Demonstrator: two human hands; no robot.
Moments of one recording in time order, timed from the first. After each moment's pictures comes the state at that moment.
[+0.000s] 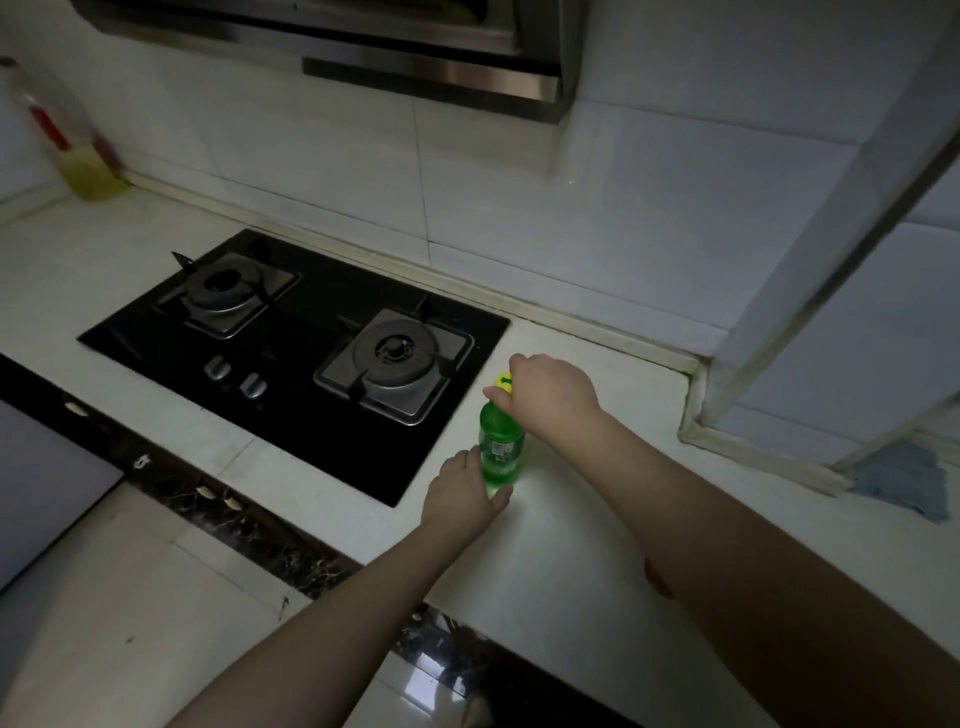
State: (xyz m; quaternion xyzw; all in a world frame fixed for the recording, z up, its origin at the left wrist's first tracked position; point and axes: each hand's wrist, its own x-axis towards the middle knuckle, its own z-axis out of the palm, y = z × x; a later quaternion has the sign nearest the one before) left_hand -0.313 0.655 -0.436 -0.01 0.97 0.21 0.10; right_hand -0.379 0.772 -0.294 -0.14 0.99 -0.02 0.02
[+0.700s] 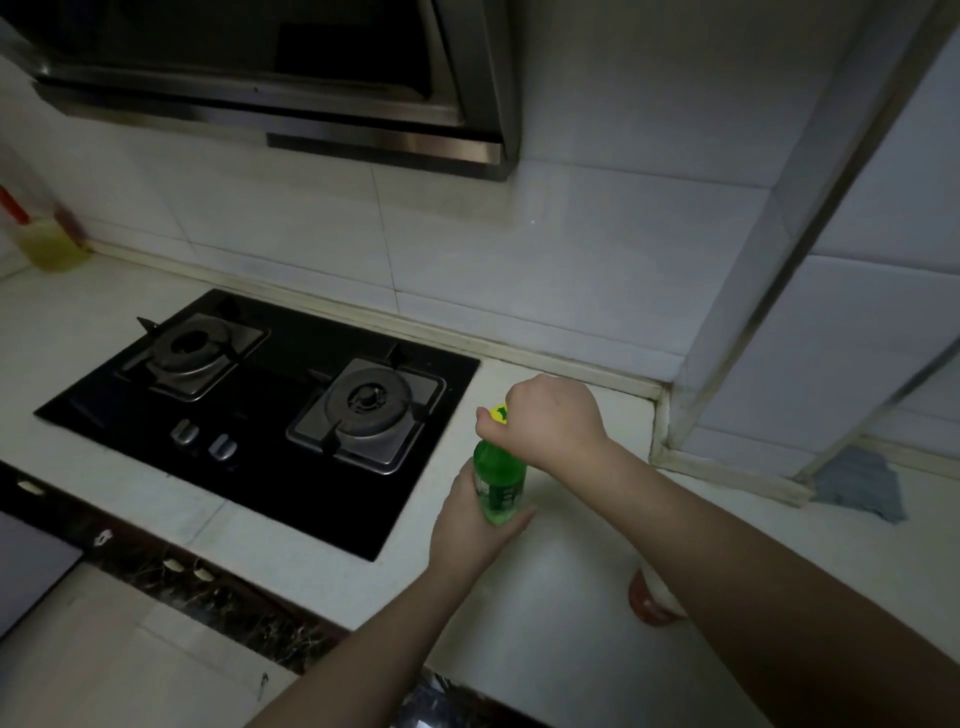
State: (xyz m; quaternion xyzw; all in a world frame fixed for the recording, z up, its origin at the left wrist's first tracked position) left_hand -0.312 0.688 -0.402 -0.04 0.88 0.47 0.02; right_hand -0.356 0.795 -0.240 -0.11 0.99 0.01 -0.03
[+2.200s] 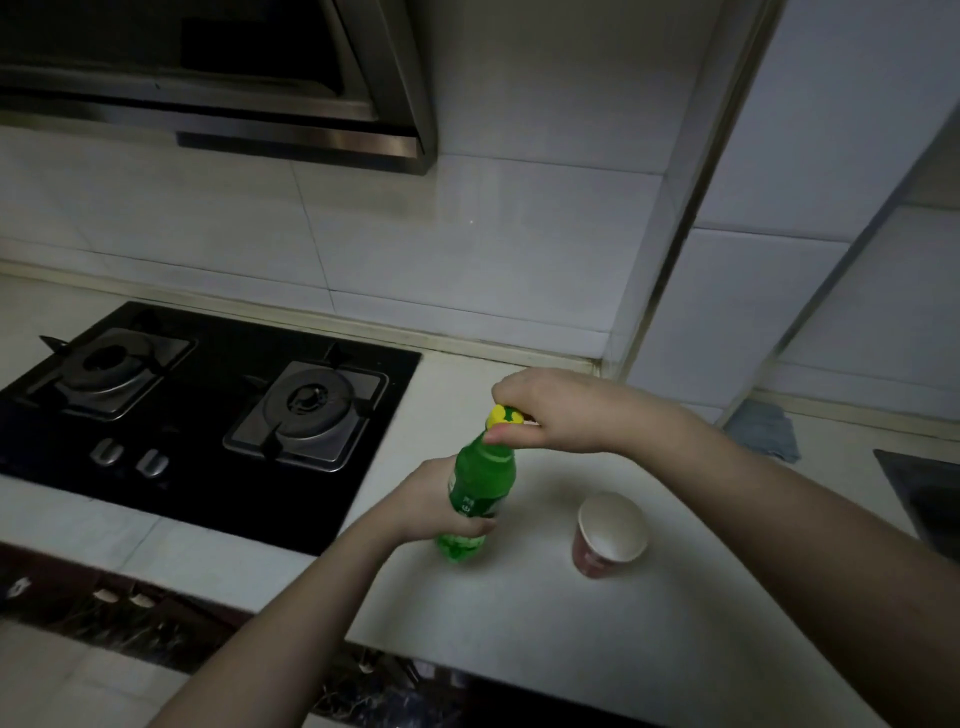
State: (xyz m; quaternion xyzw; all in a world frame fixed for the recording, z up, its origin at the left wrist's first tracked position) left_hand -0.316 0.683 -0.354 0.23 0.87 0.40 0.18; right_hand -0.314 0.881 -0.207 -0.33 0.93 -0.09 0.07
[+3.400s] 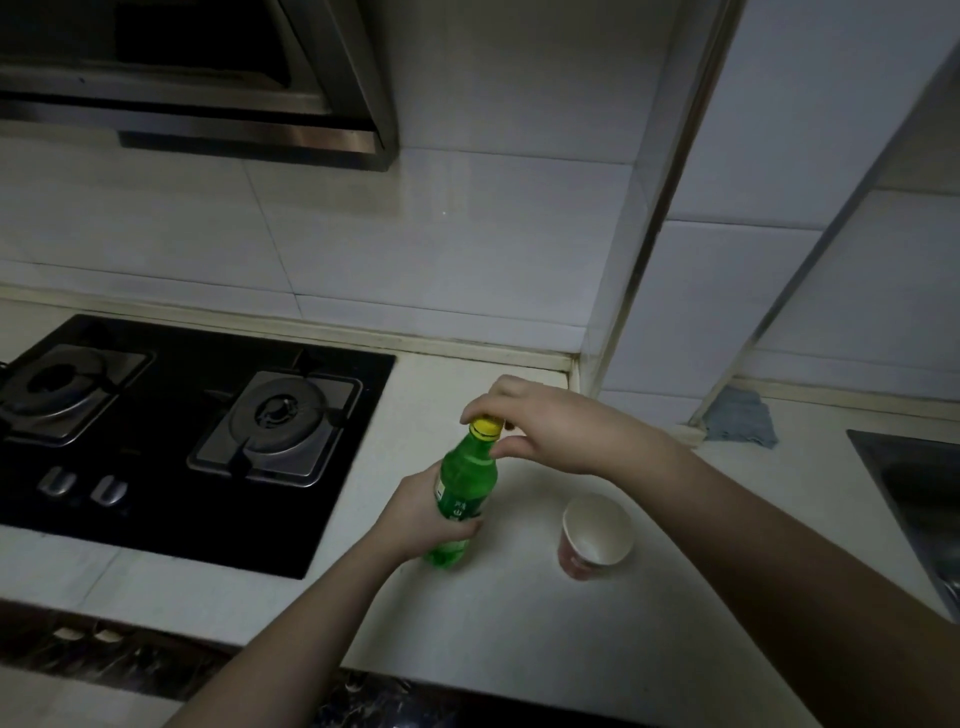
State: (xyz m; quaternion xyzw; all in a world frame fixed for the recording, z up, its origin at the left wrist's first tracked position) left_hand -0.319 0.701 -0.370 0.16 0.88 0.42 0.15; right_hand -0.316 0.900 -0.238 -0.25 0.95 -0.17 0.08
